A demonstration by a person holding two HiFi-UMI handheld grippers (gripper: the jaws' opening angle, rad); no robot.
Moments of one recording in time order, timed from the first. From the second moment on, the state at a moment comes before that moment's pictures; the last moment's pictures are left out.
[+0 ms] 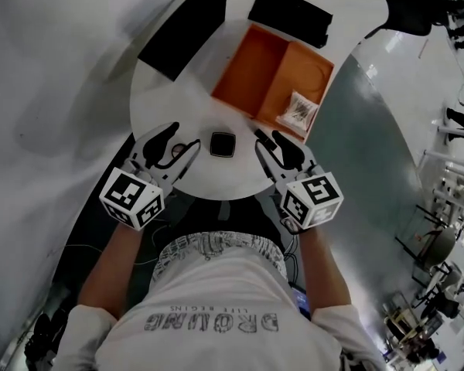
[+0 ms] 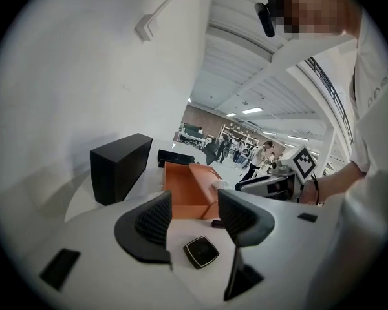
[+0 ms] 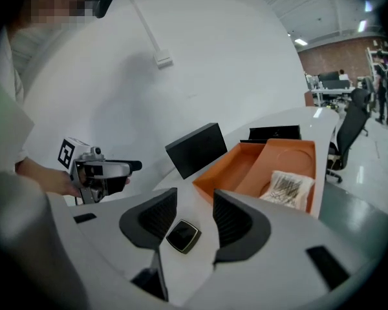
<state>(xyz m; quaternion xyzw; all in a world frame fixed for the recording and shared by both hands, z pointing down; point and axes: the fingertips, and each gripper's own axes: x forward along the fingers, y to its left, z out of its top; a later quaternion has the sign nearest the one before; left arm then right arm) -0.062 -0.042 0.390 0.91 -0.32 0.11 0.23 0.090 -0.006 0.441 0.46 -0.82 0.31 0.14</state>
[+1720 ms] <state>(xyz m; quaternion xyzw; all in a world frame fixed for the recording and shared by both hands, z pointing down) -0.065 -0.027 0.438 0.89 -0.33 0.16 0.28 0.110 0.011 0.577 0.41 -0.80 0.23 0.38</state>
